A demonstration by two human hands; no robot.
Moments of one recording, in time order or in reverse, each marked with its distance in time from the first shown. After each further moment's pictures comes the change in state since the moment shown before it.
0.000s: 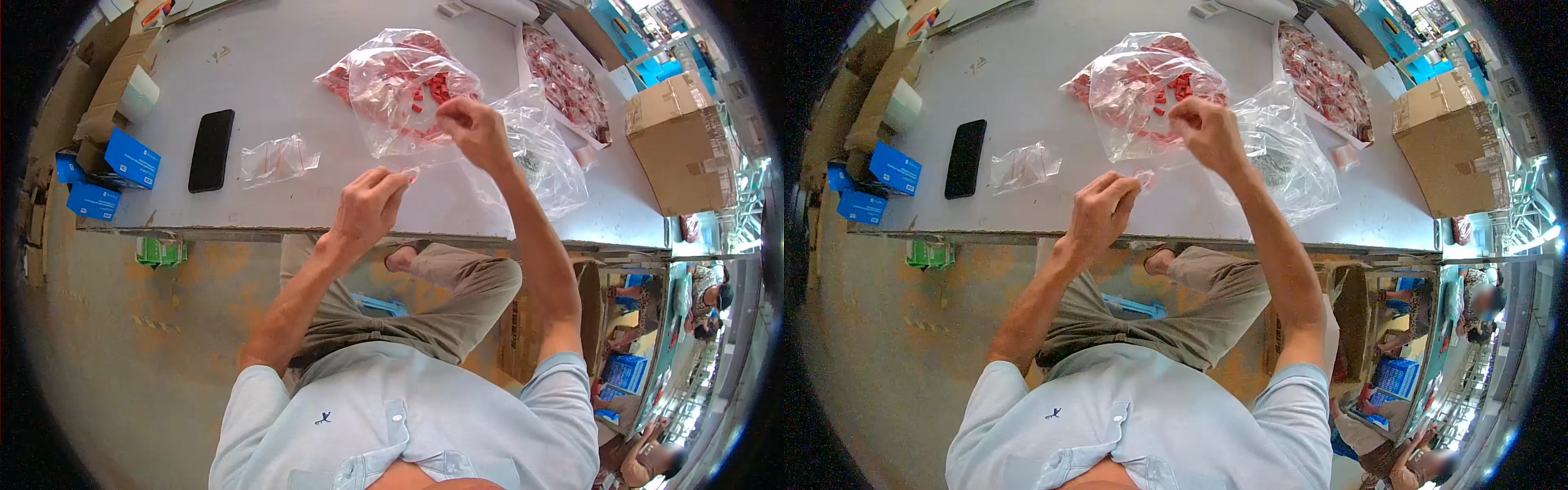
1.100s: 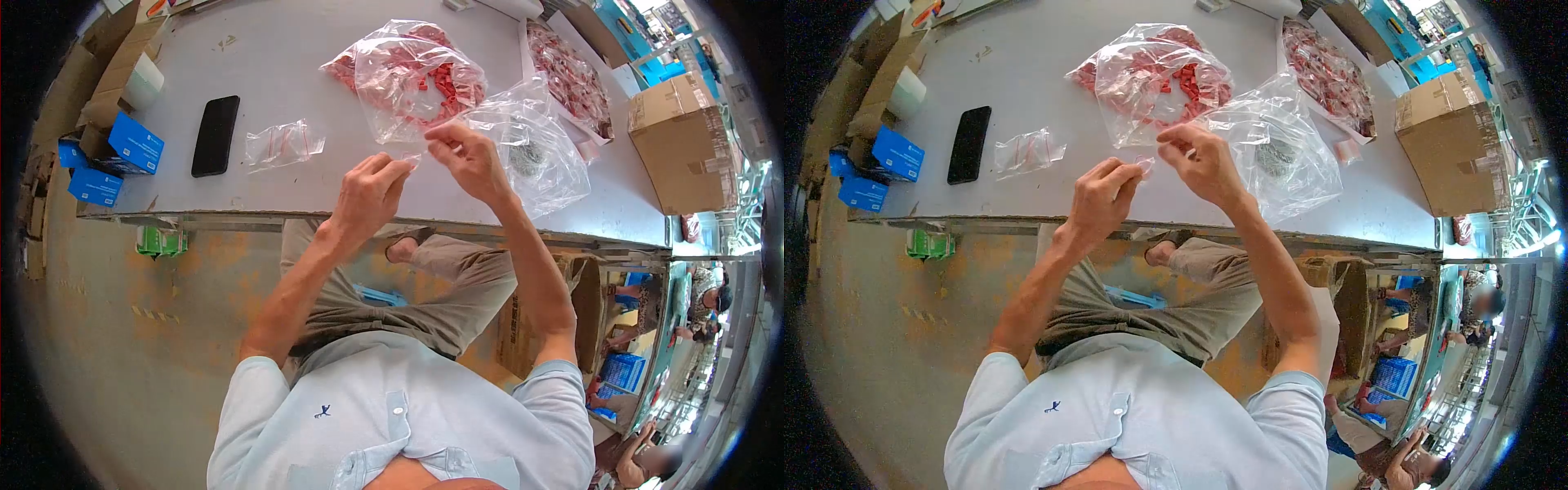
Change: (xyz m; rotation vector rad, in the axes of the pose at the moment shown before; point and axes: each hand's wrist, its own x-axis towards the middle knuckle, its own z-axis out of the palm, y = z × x) left_hand -0.005 0.000 -0.004 0.039 -0.013 0.008; right_hand -0.058 -0.021 0.024 0.086 0.033 0.028
